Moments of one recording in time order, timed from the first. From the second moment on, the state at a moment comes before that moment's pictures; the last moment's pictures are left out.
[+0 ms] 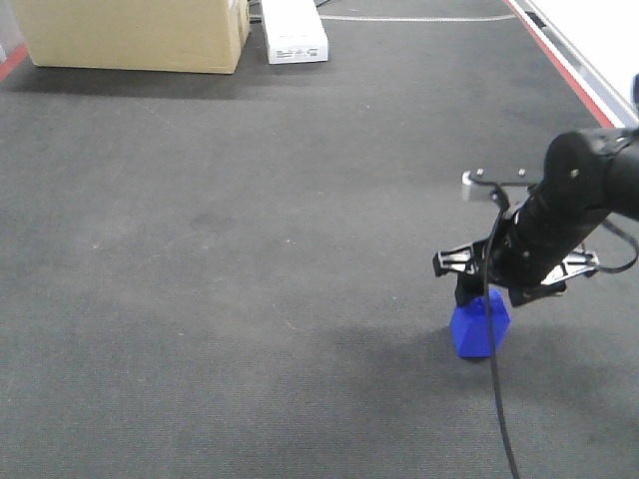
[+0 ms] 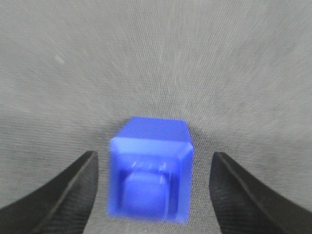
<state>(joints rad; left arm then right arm) -0.01 -0.01 0.03 0.03 0.09 -0.04 0.19 1.74 -1.22 0.06 0.90 0.08</state>
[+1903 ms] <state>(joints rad) -0.01 -0.01 0.03 0.03 0.09 -0.04 0.08 0.38 -0.53 0.12 0.59 -0.12</state>
